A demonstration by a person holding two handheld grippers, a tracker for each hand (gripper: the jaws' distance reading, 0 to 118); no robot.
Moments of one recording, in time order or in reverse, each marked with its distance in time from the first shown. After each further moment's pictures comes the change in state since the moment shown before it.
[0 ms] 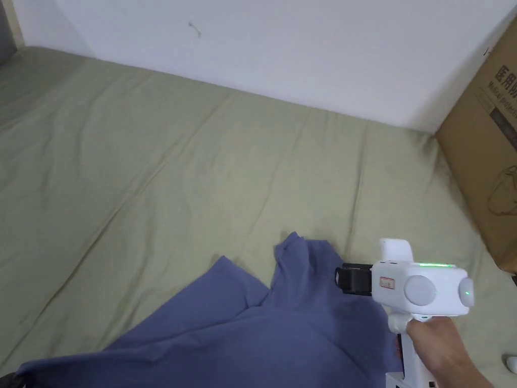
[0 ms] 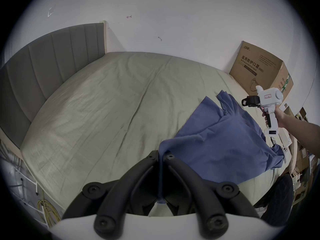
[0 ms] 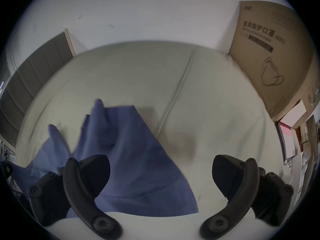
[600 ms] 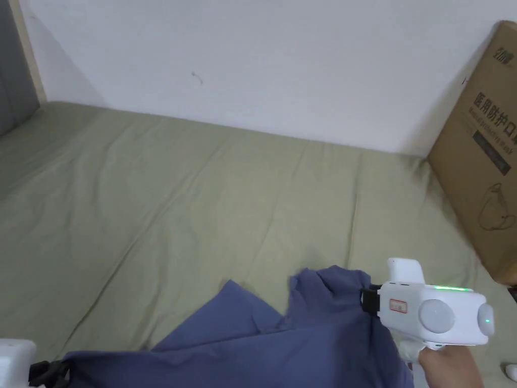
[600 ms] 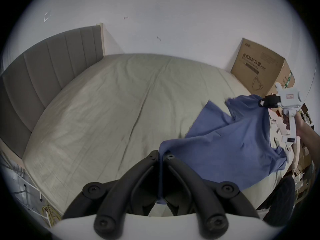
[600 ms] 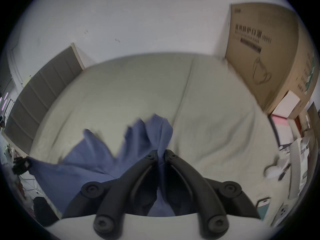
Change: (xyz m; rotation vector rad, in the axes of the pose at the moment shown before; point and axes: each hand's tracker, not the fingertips) left arm -0.006 0.027 -0.016 0.008 0.007 -0.032; right arm -0.020 -0.021 0.128 0.137 0.081 -0.073
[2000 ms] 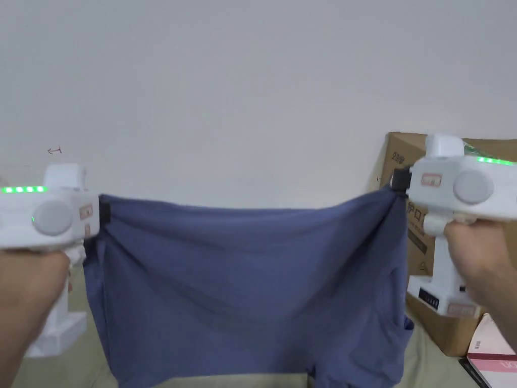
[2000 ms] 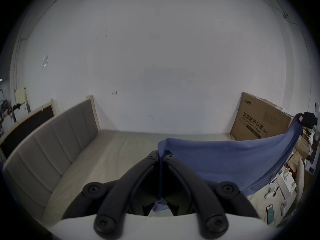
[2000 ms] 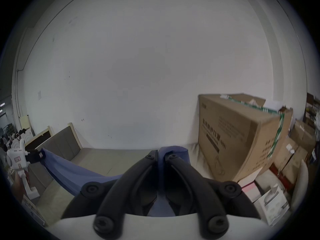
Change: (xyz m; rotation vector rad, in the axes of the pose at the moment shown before) left arm 0.097 0.337 -0.006 0.404 0.044 -0.057; right arm 0.065 0.222 0.212 0.573 -0.115 -0.117
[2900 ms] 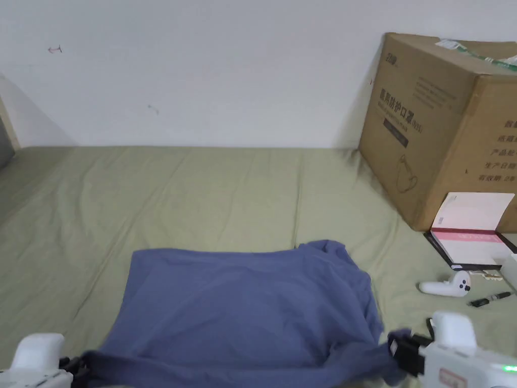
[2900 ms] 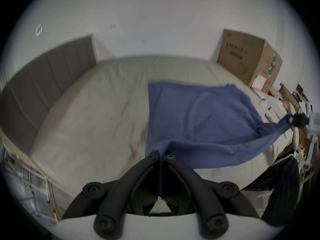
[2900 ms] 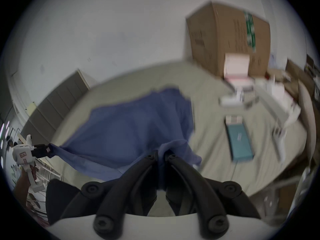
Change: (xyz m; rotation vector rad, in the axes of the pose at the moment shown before) left arm -0.051 -0.368 0.229 -0.467 -0.081 -0.039; right arm 0.041 -0.399 0.248 -0.526 0.027 -0.116
